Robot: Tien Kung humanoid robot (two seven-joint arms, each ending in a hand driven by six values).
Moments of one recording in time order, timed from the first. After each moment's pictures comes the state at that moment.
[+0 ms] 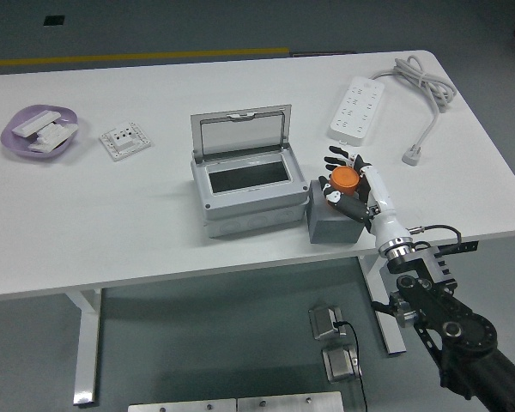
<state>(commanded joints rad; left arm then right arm) 0.03 0.10 -1.35 -0.18 0.94 0.17 0.23 0.28 -0.08 1.10 0.98 -1.20 -0.18 0.44</state>
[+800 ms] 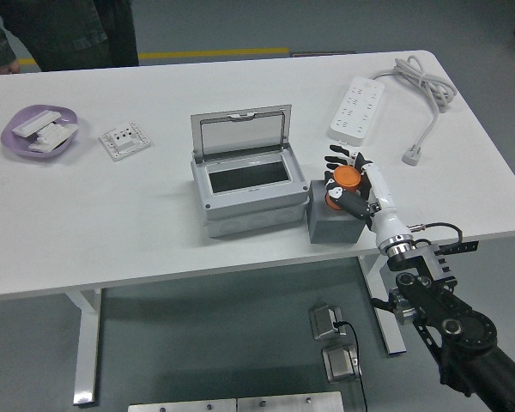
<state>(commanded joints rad) 0.03 0.10 -1.34 -0.18 0.92 0.16 0.22 0.30 -0.09 1.10 0.99 -1.21 -0.22 0.42</state>
